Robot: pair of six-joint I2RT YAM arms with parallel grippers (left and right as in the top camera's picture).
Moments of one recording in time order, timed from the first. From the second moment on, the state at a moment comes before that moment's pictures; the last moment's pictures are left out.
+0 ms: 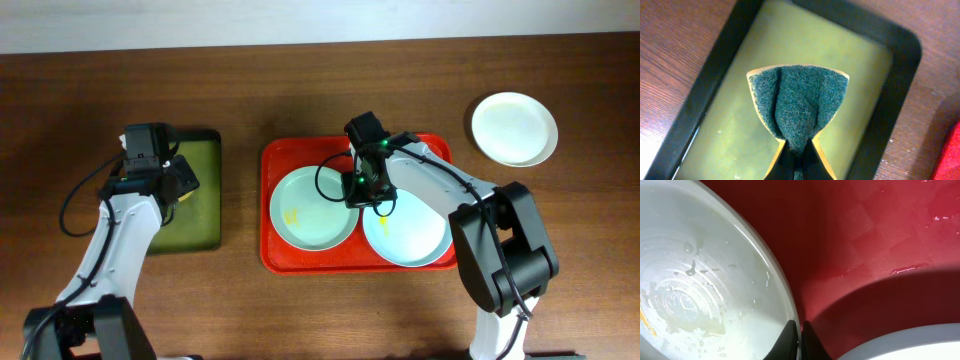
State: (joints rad) left arm 0.08 1.57 1.02 -0.51 -0.15 -0.36; right arm 0.43 2.02 1.36 -0.76 -0.18 0.32
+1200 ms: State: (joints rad) left arm -0.61 1.78 1.12 -0.40 -0.06 -0.59; right arm 0.43 2.02 1.35 -0.74 -0.17 0.34
